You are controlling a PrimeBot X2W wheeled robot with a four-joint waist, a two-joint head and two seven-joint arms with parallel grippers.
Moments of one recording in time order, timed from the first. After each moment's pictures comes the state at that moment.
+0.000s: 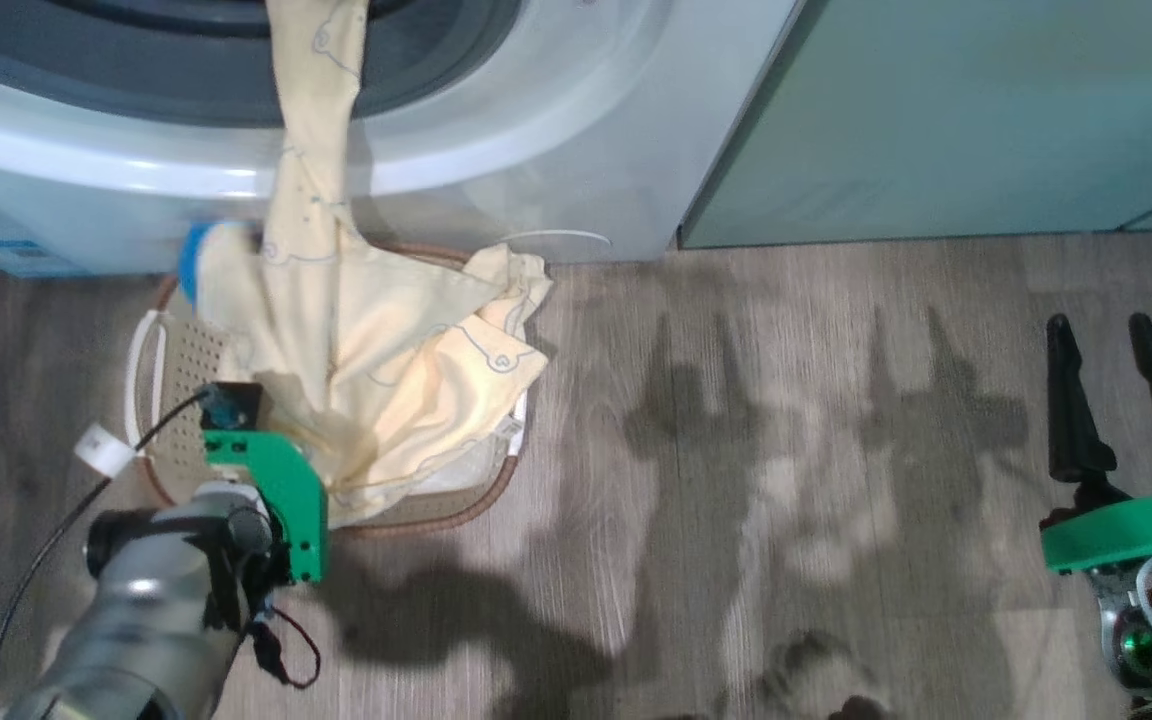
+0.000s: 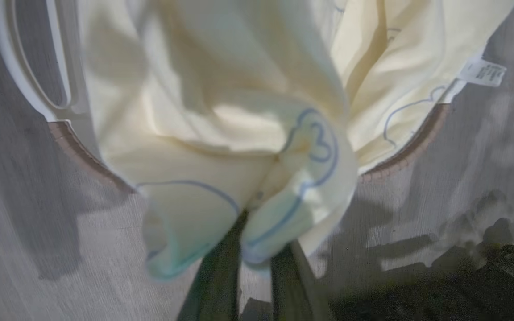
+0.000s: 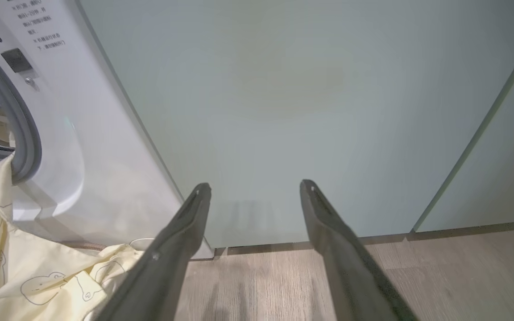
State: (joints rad) left arm -0.73 0.18 -0.61 1.29 -0.70 -0.05 0.16; right arm -0.22 -0.15 0.06 0.20 0.35 0.13 -0.25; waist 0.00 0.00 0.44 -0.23
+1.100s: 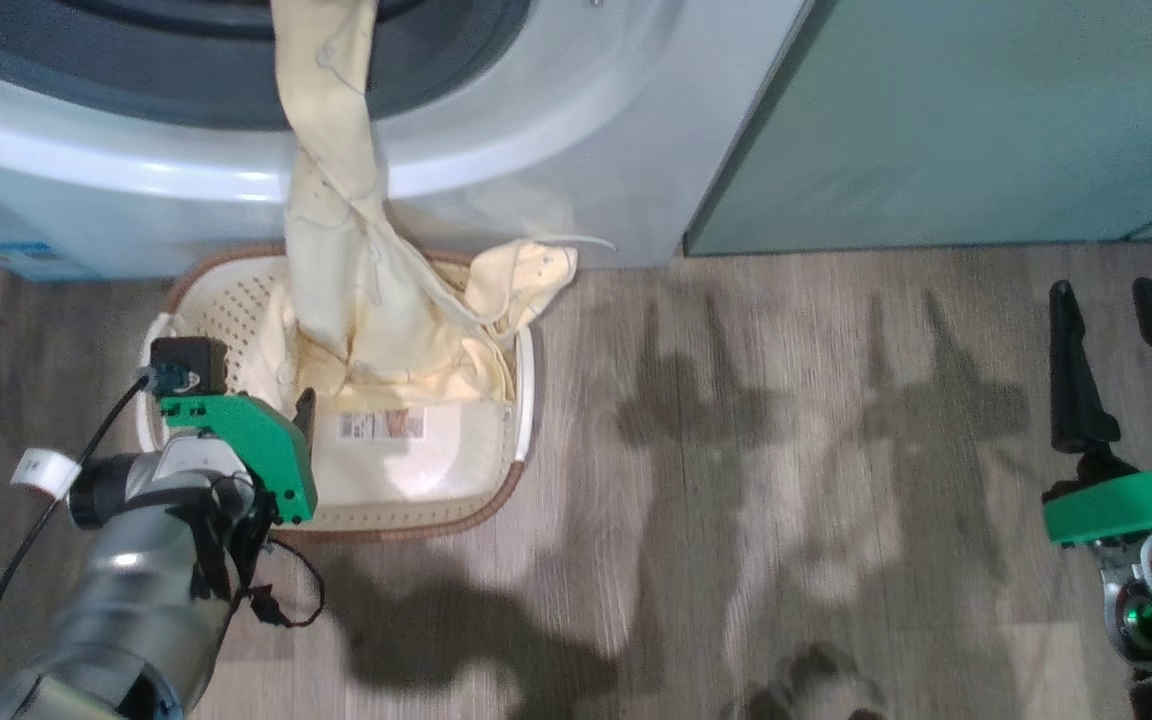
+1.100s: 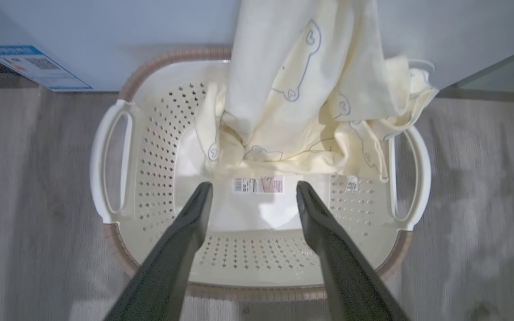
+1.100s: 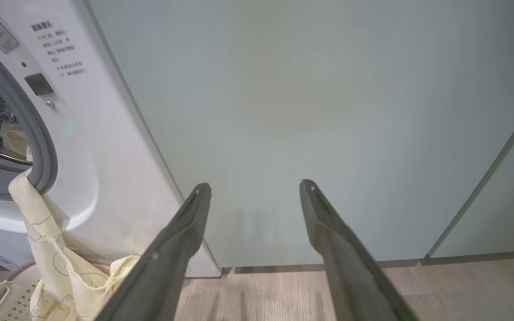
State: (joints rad) left arm -0.78 0.20 -0.58 1.30 -0.74 -0.06 -0.16; right arm -0.27 -0.15 0.06 0.20 0.34 0.13 -0.25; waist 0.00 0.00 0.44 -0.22
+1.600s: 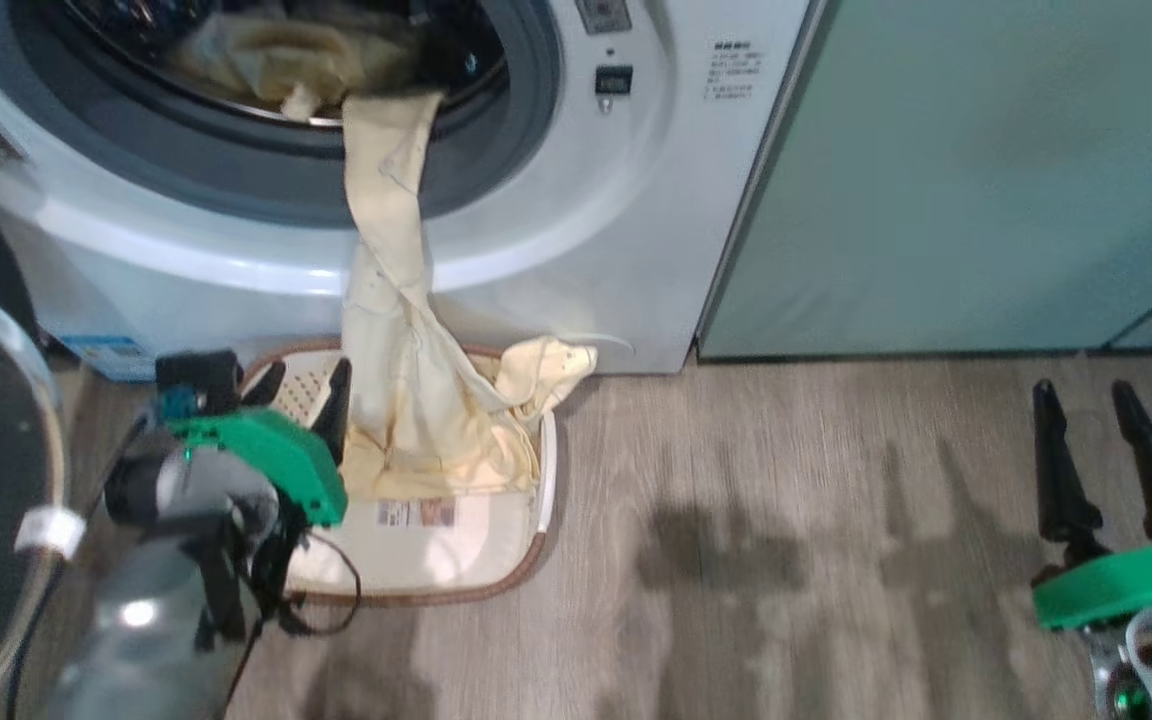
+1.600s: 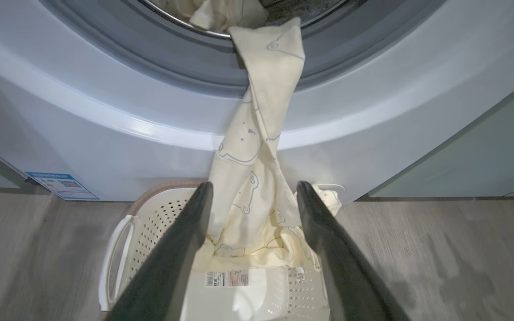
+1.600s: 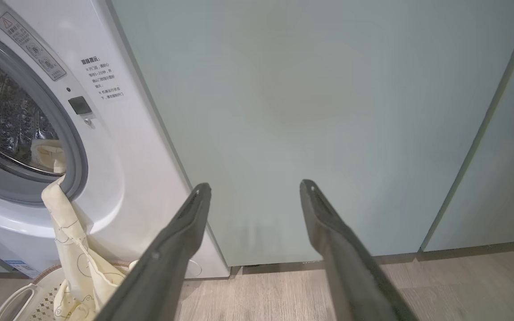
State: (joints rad) left arm -0.63 0.22 -0.42 0.96 -0.65 -0.04 -0.25; right arm -0.16 -0.15 0.06 0.23 0.34 0.13 -0.25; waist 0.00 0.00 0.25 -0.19
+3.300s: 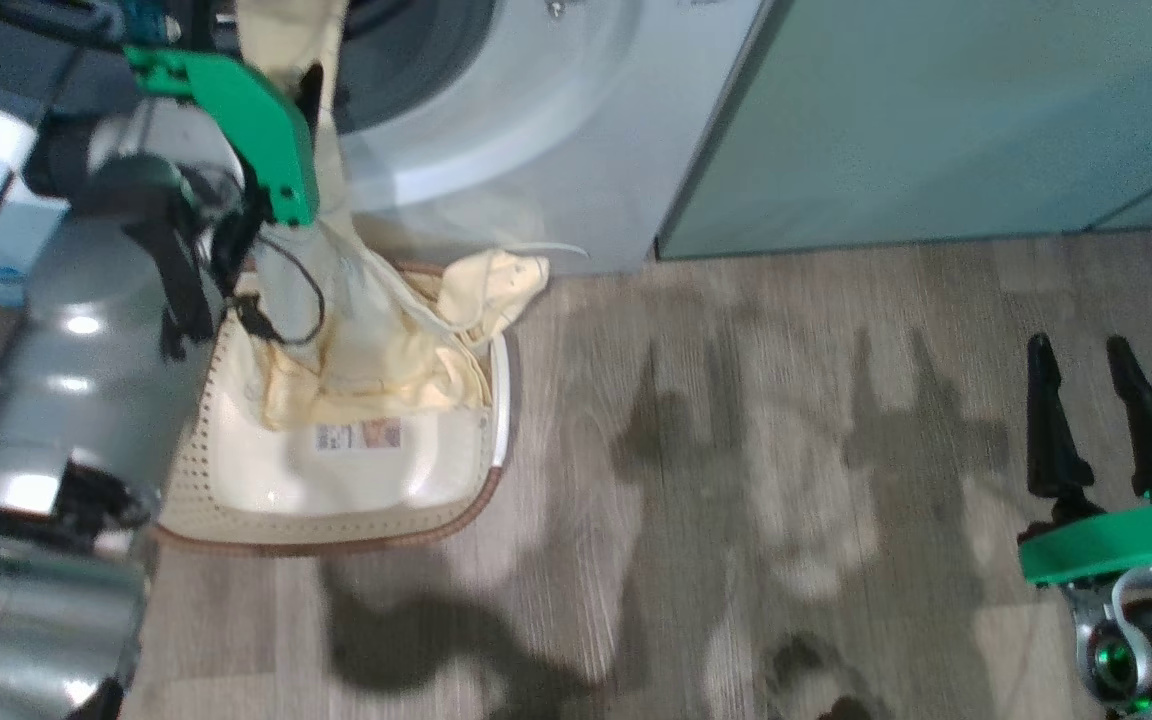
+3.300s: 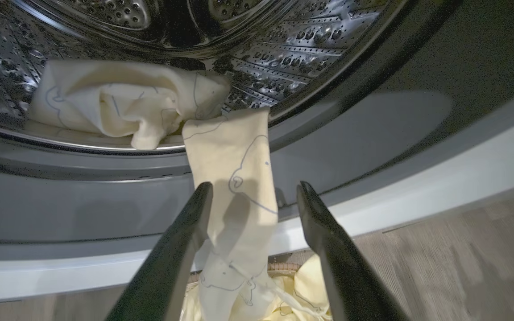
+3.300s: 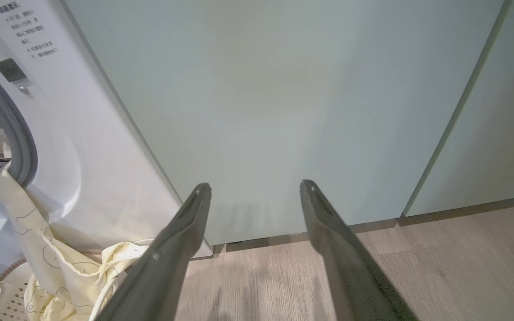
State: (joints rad) left arm -1.07 0.21 -0.26 1.00 -0.35 -0.05 0.10; right arm -0.19 -0.12 0.06 0.21 0.35 0.13 -0.25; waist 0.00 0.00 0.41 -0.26
